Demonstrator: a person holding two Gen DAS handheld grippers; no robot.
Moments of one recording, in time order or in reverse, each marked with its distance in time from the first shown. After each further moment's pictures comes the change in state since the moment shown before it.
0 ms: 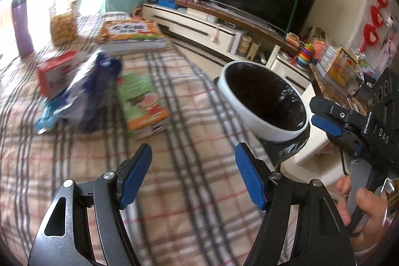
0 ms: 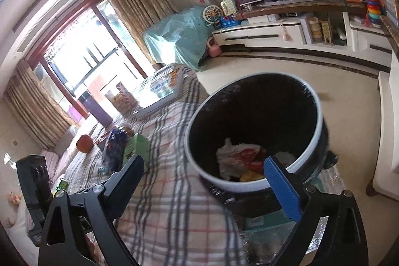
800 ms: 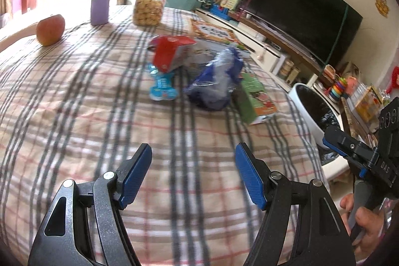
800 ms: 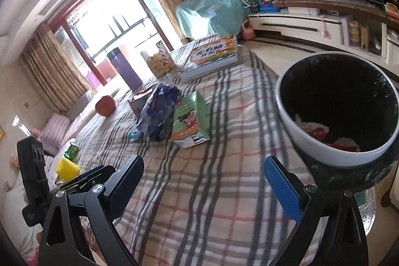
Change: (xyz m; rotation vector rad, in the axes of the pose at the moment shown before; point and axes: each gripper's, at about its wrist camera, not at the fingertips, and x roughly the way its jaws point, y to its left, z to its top) left arm -0.058 0.124 -0.043 -0.212 -0.055 0.152; right arm 0.051 0.094 -0.045 -0.159 0.117 0.097
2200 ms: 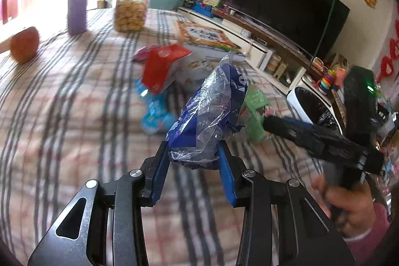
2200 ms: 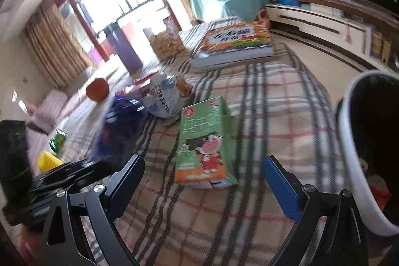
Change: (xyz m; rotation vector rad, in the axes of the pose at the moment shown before) left arm 0.030 0.012 0.033 0.069 0.021 -0.090; right arm 0.096 0.027 0.033 -0.121 0.107 -0.004
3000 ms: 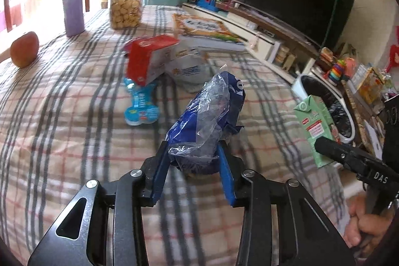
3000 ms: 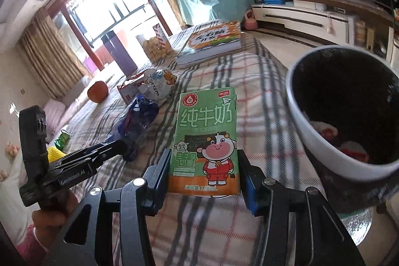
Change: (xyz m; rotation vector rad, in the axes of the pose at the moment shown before) left arm 0.018 -0.036 -0.005 0.054 0.015 0.060; right arm -0.067 -0.029 -0.042 0.092 -0.042 -0.012
